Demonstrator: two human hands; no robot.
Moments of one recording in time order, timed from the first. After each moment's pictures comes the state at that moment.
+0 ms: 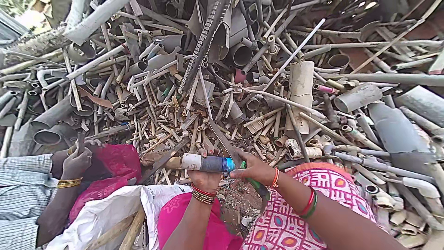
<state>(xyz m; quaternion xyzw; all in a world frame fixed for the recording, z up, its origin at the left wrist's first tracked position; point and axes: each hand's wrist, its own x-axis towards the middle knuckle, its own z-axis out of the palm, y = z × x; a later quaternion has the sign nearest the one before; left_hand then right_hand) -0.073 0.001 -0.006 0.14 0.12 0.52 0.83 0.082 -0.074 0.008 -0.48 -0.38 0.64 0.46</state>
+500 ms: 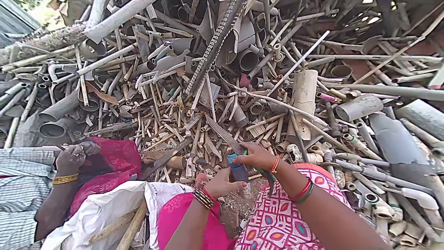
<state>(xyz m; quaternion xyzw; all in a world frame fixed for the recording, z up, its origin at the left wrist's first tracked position) -0.092 -0.007 0.011 0.66 0.34 0.01 0.67 0.099 -0.044 0.020 -0.56 -0.46 0.57 0.39</state>
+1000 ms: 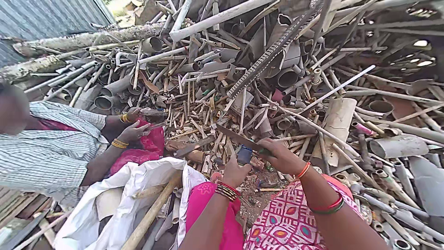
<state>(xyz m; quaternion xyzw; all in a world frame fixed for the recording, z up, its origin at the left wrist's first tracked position) -0.133 -0.001 0.030 0.62 0.53 0.20 0.54 0.054 -0.032 0.072 -0.58 -0.71 0.30 0.26</state>
